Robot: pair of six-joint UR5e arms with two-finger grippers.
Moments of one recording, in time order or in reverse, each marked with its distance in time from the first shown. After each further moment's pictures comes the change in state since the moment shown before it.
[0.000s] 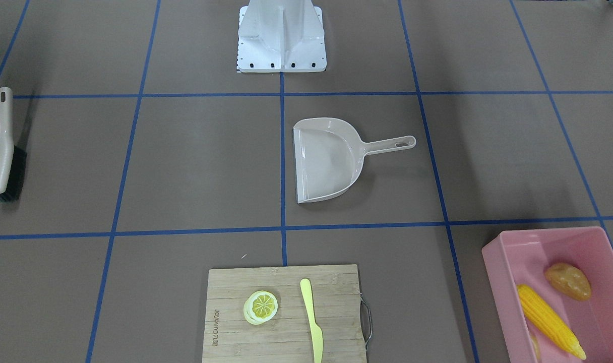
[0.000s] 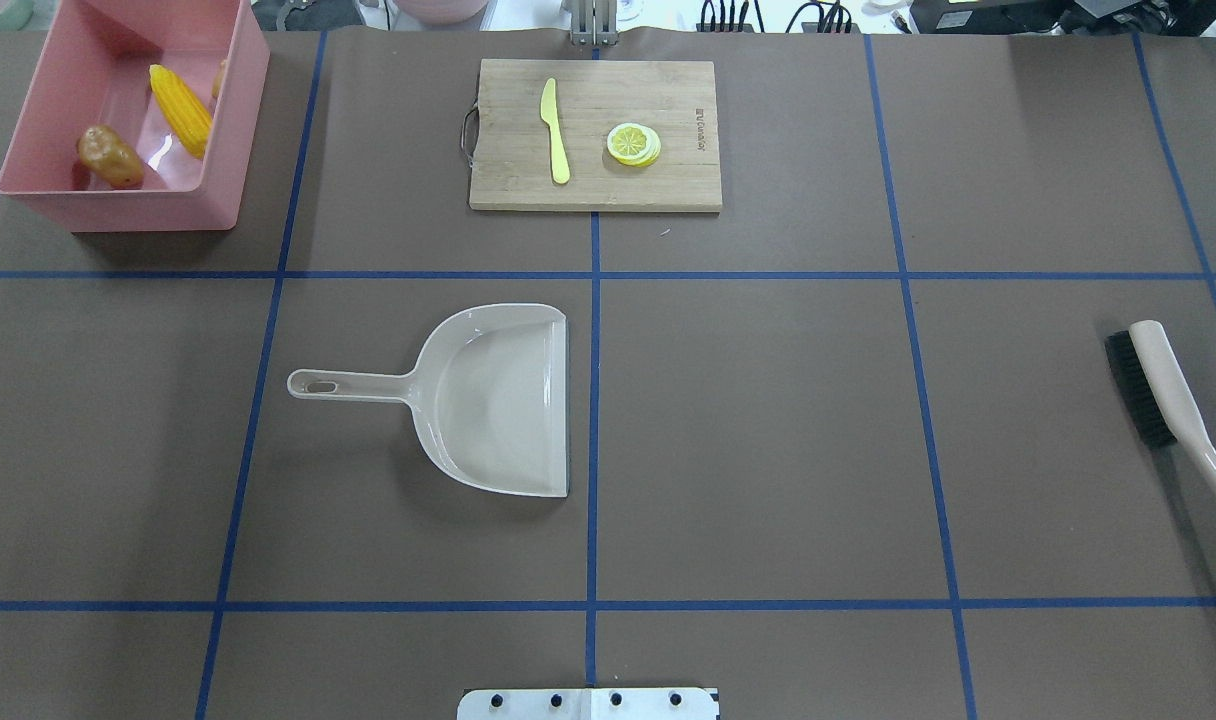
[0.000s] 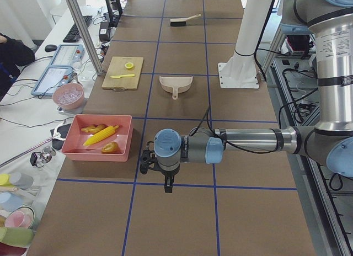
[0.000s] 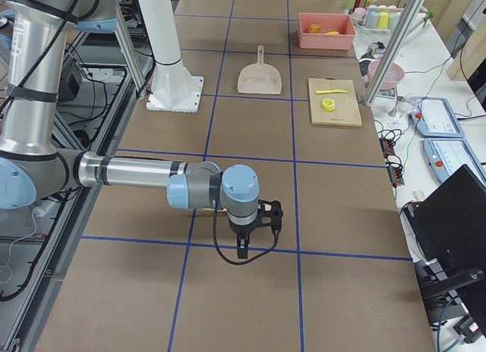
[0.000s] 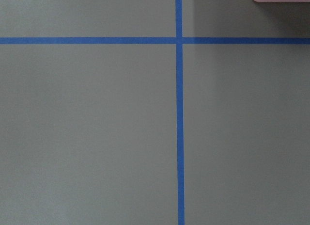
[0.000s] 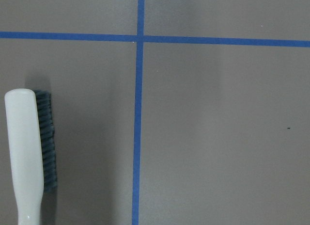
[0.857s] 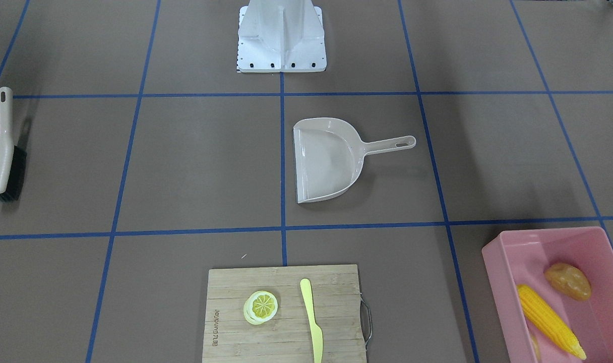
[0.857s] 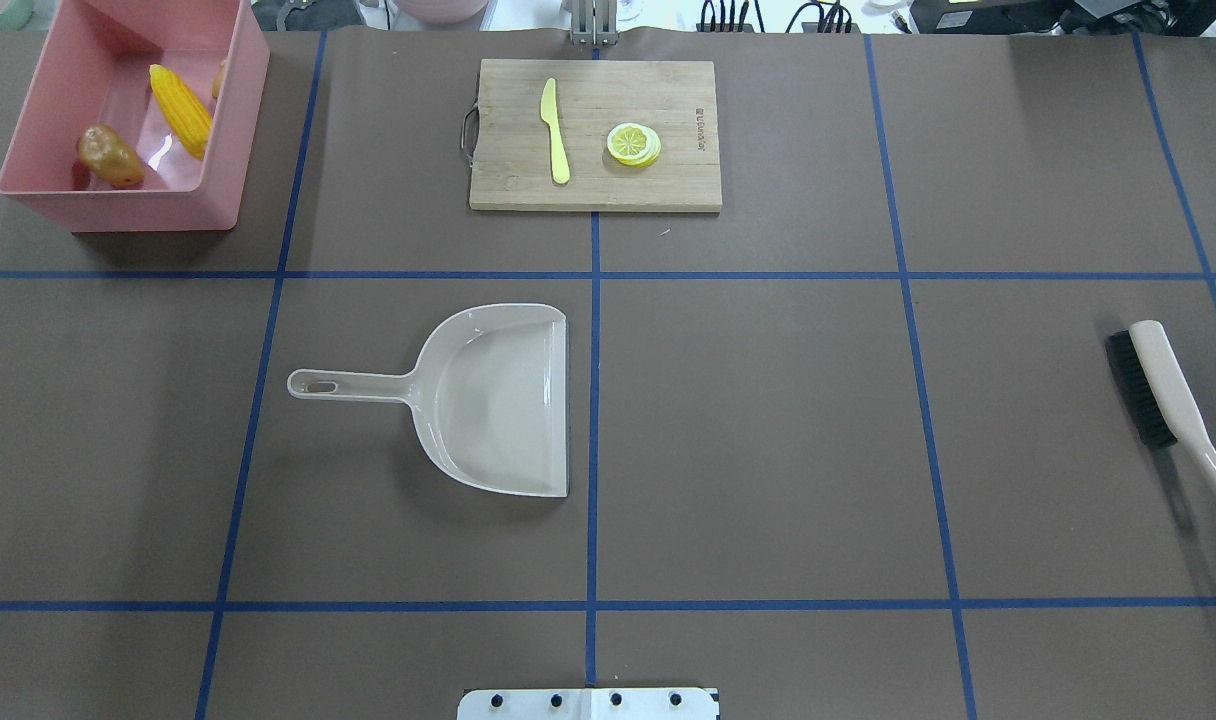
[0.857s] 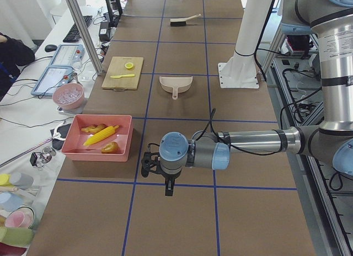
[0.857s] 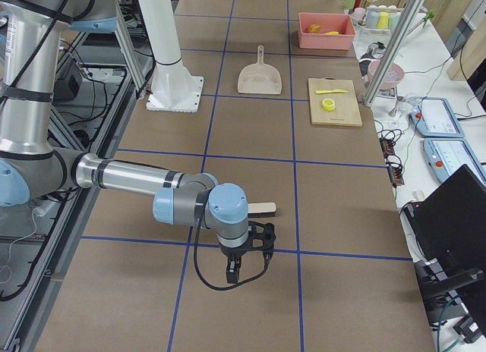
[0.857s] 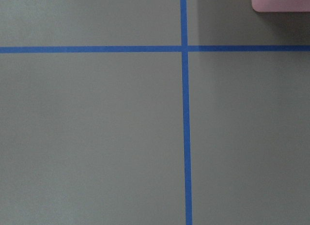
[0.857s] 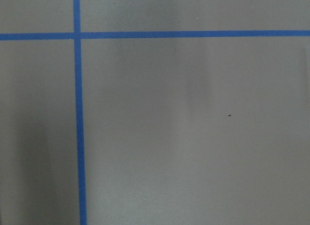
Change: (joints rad) left arm -0.008 0.022 0.009 -0.078 -0.002 -0.093; right arm 0.092 0.001 -0.068 0.005 -0.054 -0.033
